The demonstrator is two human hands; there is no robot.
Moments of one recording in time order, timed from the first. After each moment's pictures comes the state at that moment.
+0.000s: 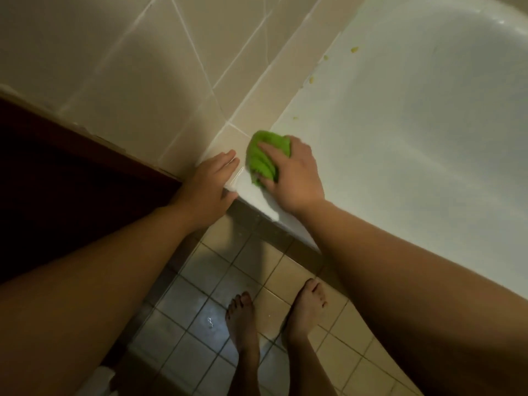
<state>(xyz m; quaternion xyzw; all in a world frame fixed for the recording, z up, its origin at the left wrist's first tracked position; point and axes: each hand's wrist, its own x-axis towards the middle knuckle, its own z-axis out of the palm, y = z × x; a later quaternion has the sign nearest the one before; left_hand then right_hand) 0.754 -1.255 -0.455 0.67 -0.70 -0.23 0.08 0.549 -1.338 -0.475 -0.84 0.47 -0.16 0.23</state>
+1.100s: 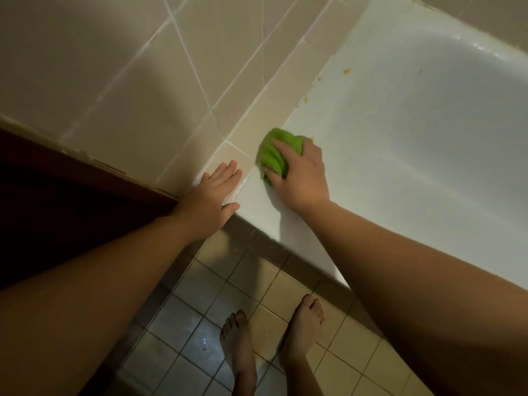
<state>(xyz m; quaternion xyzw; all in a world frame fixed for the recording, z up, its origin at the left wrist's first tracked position) 0.757 -1.266 -0.463 0.65 -0.69 -0.29 0.11 0.550 -1.368 -0.470 -0.78 0.54 -0.17 0.26</state>
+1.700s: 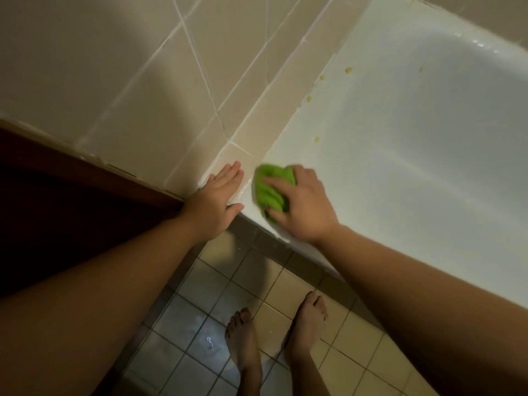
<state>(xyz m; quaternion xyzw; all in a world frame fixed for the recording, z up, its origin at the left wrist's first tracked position) 0.763 -1.263 -0.464 0.64 -0.70 -0.29 0.13 0.532 -1.326 -0.461 -0.86 0.44 -0.11 0.25</state>
